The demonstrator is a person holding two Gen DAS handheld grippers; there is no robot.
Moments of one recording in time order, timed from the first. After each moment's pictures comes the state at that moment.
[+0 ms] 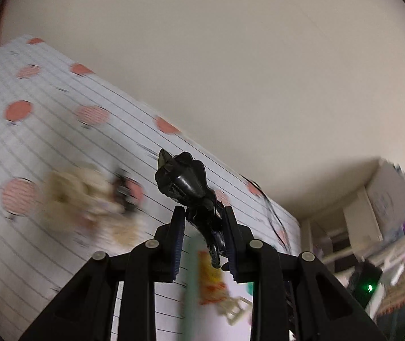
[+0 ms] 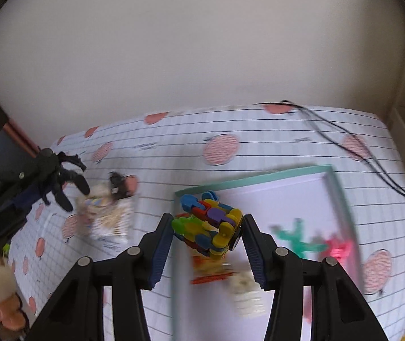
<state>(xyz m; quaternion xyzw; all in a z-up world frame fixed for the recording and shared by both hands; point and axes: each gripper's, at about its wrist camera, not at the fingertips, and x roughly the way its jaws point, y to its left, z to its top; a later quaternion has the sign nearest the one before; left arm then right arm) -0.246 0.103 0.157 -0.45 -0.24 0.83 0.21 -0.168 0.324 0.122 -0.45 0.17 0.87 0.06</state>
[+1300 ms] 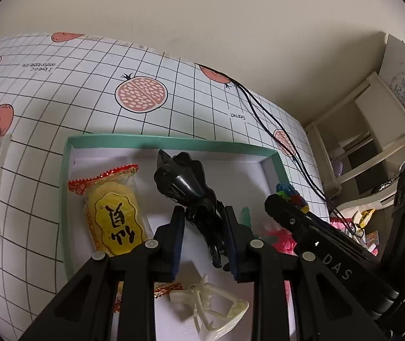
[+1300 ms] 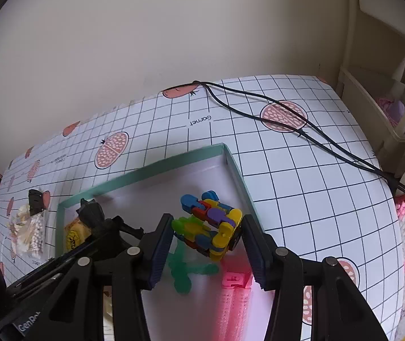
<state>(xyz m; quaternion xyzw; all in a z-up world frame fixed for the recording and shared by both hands) -0.225 0.277 0.047 -0.54 -0.10 0.78 0.30 -0.157 0.431 0.050 -0.46 0.19 0.85 0.16</state>
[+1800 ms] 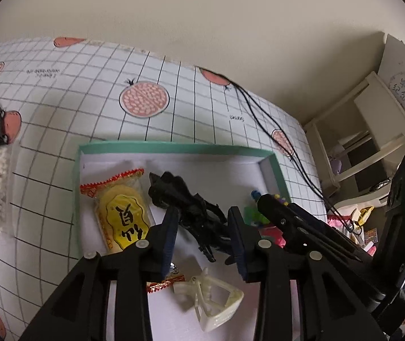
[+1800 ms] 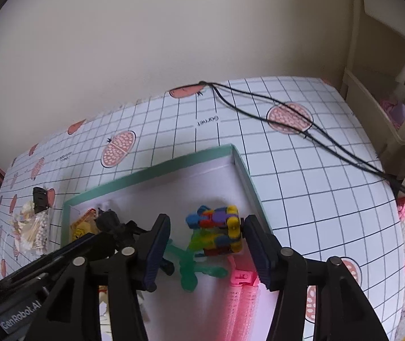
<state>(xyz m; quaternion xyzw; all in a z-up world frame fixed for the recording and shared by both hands) -0.222 0.268 0.061 -0.54 -0.09 0.78 0.30 -0.157 0.424 0.058 -0.46 0.18 0.86 0.15</state>
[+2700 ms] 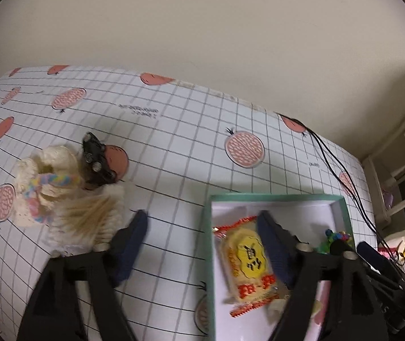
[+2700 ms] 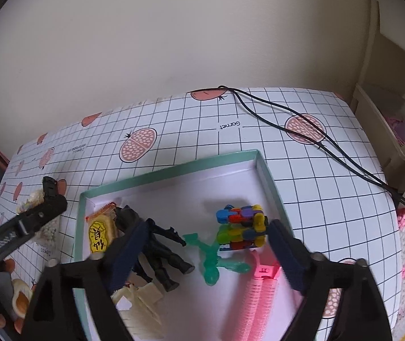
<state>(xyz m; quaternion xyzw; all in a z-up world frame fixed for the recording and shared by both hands) -0.247 0.199 0.077 -0.49 -0.05 0.86 0.15 -0.161 0.400 0.067 -0.46 0.15 0.87 0.13</state>
